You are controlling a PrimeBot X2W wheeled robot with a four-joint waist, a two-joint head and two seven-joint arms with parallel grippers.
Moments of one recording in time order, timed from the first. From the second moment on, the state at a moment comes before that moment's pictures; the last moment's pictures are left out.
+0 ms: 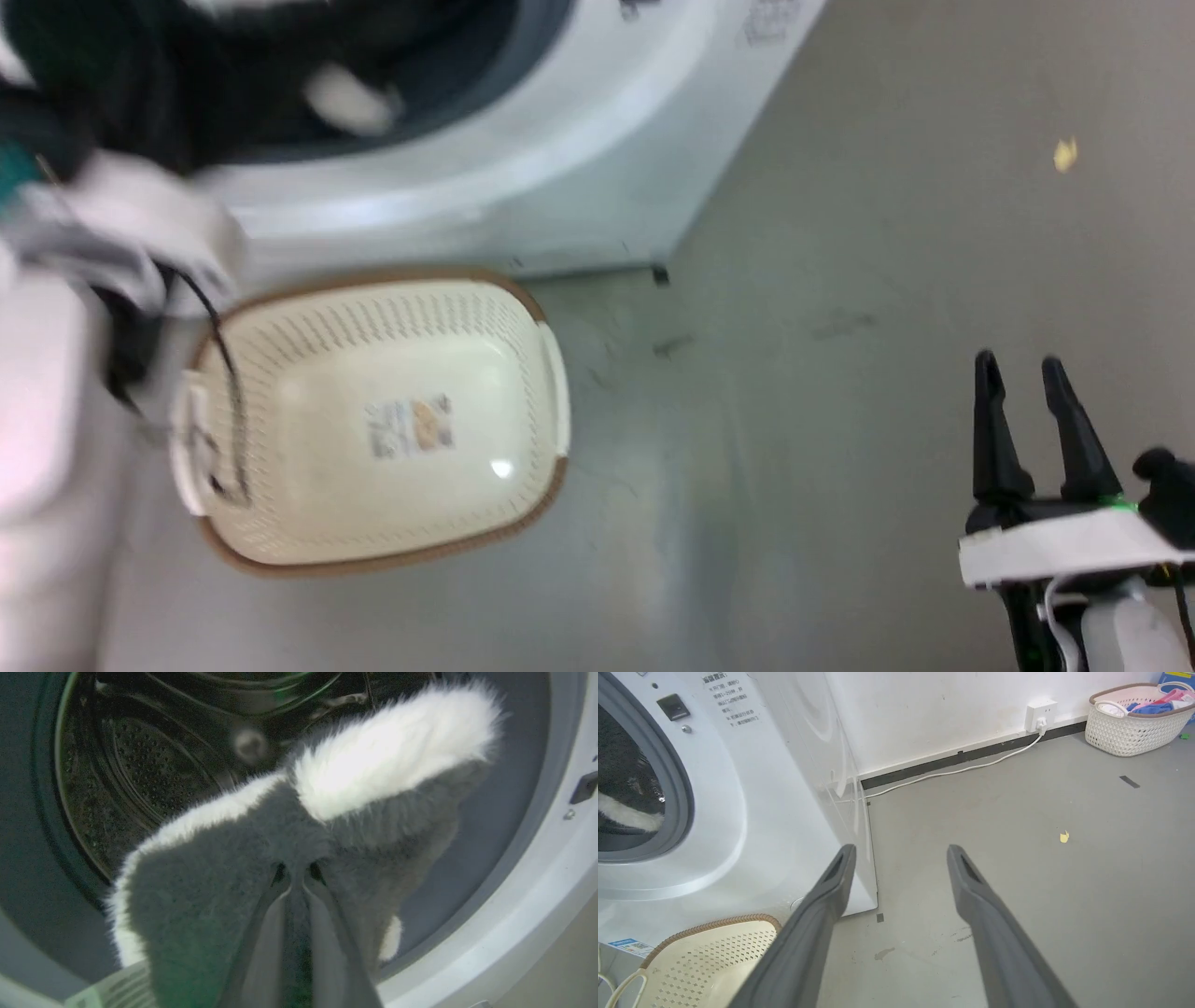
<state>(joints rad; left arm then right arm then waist) -0.75 0.44 -0.14 0.28 -0.24 -0.07 -0.07 -0.16 -0.05 -0.08 0.15 0.35 0.13 -0.26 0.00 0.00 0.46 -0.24</state>
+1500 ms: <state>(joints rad) -1.28 0.46 -0.30 1.04 -0.21 -0.12 -0.19 -0.23 -0.05 -0.08 0.15 0.34 0.13 -0.26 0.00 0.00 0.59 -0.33</state>
